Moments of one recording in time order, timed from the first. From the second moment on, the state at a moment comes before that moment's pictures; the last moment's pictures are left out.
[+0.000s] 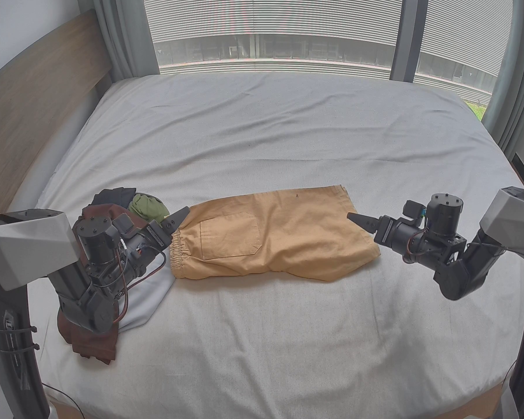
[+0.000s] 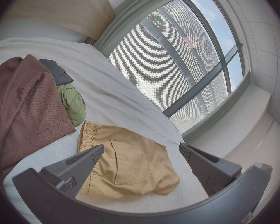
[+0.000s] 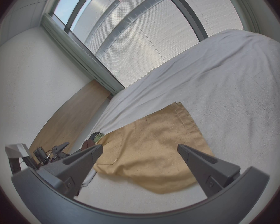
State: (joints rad) left arm -0.18 2.27 -0.70 -1.53 -0.22 -0.72; right arm 0.21 2.22 -0.85 -1.18 0.36 0.50
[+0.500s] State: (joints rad) left arm -0.21 2.23 -0.55 -1.54 -0.25 -0.51; right arm 0.24 2.28 -0.67 -1.30 0.35 0.51
